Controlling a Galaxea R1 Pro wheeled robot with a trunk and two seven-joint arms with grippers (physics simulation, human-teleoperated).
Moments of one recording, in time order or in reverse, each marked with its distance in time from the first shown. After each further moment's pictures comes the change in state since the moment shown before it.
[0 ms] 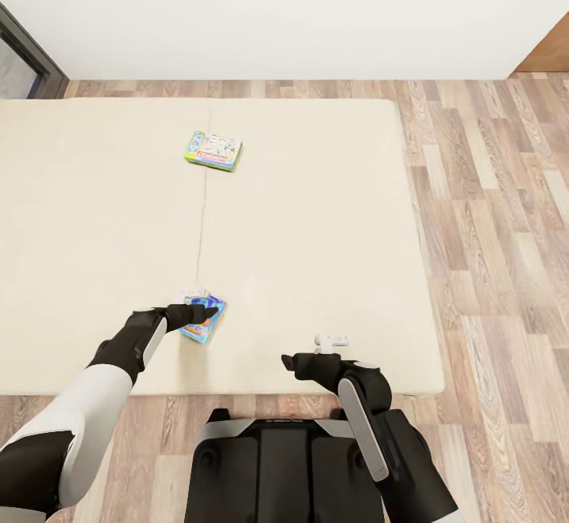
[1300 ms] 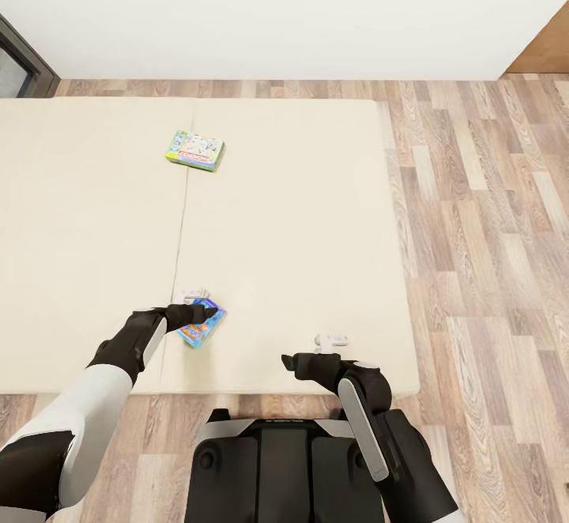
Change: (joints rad) left arm 0.000 0.000 0.002 0.000 -0.001 0.004 0.000; right arm 0.000 0.000 0.000 0.000 0.000 0.000 0.000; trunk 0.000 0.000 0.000
